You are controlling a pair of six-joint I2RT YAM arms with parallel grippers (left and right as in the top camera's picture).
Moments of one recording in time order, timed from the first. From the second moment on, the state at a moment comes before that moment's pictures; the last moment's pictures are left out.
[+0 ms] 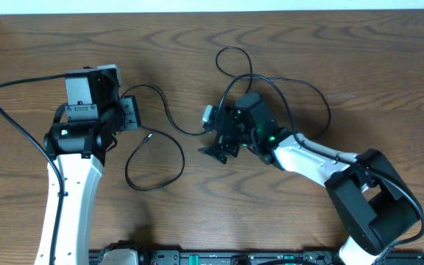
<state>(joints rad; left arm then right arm) 0.04 1.26 1.13 -0.79 0.04 -0.09 0.64 1.84 0.94 0.18 -0.50 -0.39</state>
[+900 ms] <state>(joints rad) 0.04 1.26 1.13 -0.79 0.13 -0.15 0.68 2.06 1.20 -0.09 -0.51 -0.27</state>
